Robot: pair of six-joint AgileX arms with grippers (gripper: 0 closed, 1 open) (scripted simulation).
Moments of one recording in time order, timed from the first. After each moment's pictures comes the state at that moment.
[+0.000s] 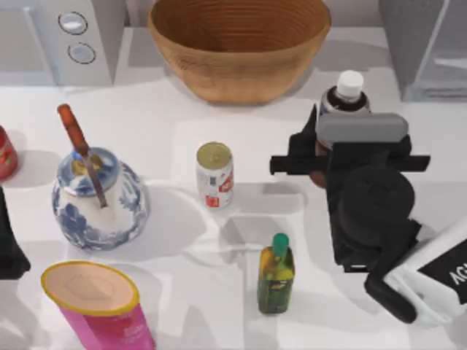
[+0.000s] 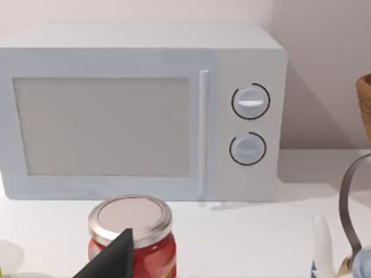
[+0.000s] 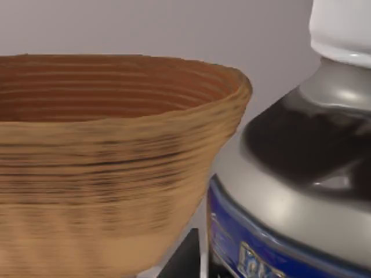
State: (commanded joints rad) left arm 0.00 0.00 0.00 0.00 0.00 0.00; right arm 0.74 1.97 0.63 1.33 0.77 0.01
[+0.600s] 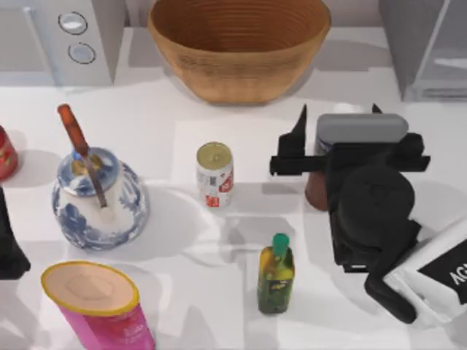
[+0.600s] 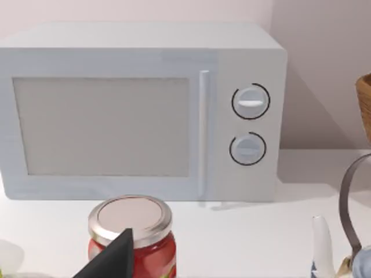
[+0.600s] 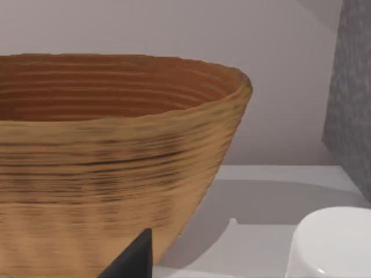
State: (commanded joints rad) left arm 0.00 0.00 0.00 0.00 0.00 0.00; right arm 0.74 1.97 0.63 1.33 0.77 0.01
